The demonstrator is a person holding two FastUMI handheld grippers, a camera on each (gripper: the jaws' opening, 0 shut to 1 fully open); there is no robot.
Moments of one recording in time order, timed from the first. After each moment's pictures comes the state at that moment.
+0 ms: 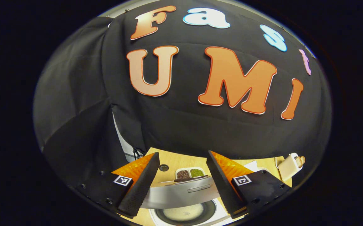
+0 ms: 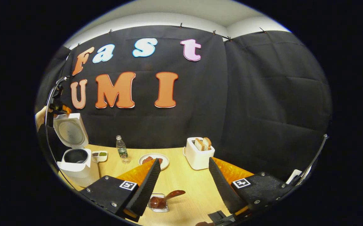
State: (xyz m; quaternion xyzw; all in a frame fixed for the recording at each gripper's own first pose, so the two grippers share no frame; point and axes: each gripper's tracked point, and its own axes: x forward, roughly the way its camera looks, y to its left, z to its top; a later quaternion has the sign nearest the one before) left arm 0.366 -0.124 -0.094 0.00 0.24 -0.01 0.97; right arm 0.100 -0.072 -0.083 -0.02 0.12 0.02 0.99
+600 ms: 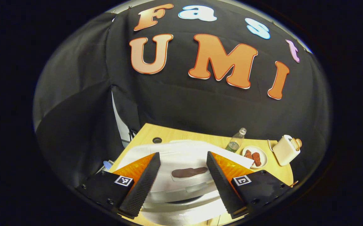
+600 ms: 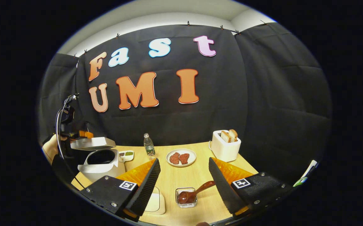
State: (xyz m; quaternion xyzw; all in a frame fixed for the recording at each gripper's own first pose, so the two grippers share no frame) left arm 0.236 -0.149 -0.195 -0.02 0.28 -0.01 0.96; right arm 0.067 -0.013 -0.112 0.03 0.16 0.10 0.98
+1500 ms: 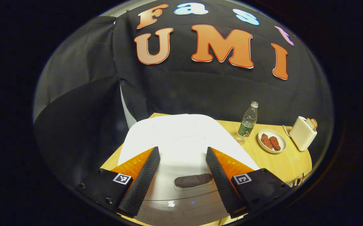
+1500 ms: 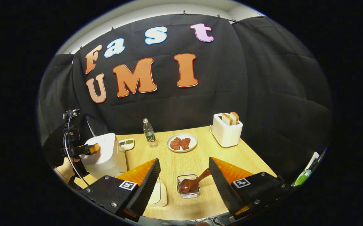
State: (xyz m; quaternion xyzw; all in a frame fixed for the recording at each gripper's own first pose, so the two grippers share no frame) left arm 0.210 -0.144 -0.281 0.04 0.25 0.02 0.97; right arm 0.059 -0.021 -0.157 0.03 0.22 0.11 0.97
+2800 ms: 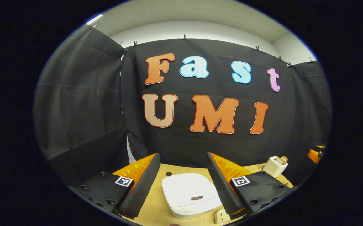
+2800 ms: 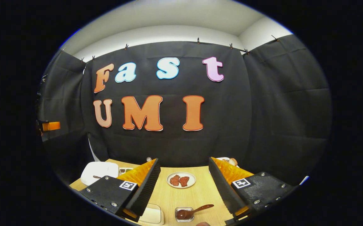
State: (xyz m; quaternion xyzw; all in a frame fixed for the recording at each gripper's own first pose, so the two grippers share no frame) left arm 0.097 -0.097 0.037 0.00 0.05 -0.03 1.00; right arm 0.097 -0.007 0.002 0.01 0.05 0.11 0.99
